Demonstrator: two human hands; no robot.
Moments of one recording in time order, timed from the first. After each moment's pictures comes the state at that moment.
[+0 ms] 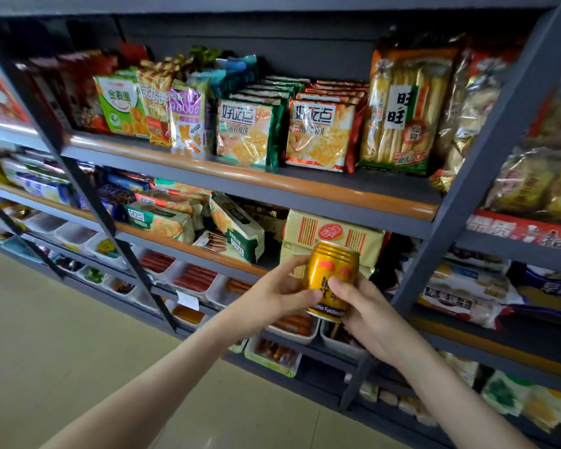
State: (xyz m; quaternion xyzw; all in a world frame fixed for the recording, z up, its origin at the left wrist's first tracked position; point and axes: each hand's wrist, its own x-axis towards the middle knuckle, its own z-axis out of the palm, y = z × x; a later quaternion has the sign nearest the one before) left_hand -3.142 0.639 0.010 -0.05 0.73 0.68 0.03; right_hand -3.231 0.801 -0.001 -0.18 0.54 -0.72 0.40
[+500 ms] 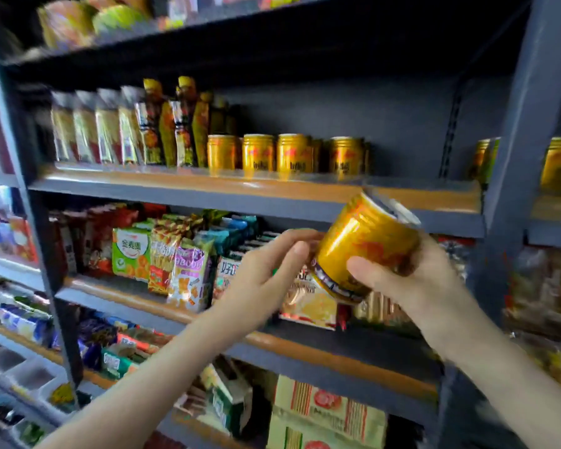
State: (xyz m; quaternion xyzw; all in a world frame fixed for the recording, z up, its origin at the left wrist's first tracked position) left_hand -3.227 0.597 0.210 0.13 0.83 0.40 -0.37; right_hand -3.293 0.784 0.233 -0.40 0.65 -0.64 -0.03
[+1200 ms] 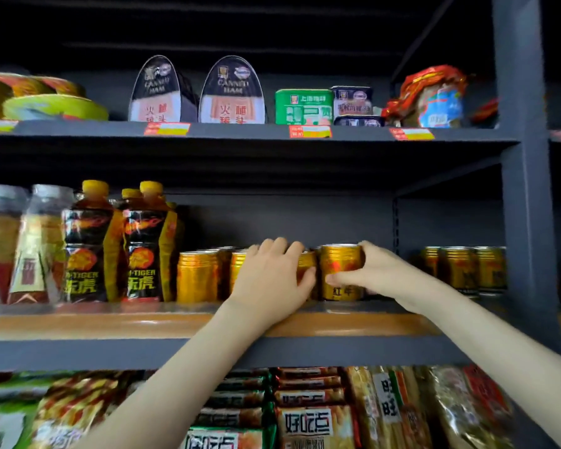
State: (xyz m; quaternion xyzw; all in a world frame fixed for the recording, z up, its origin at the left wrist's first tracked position) left_hand -3.355 0.487 0.341 0.11 0.87 -0.04 -0.48; right_hand -3.395 0.669 0.361 -0.21 0.87 -0.42 -0.15
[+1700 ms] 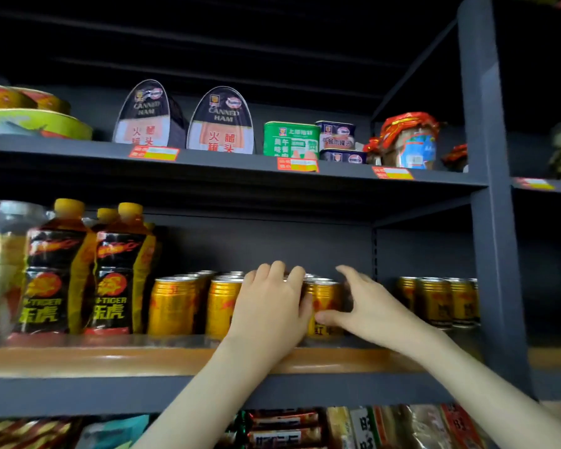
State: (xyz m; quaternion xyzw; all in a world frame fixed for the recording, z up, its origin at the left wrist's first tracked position) left_hand -3.344 0.514 0.345 0.09 0.87 -0.02 -0.49; right_hand -3.371 0.675 0.358 -0.20 0.92 -0.22 -0.27
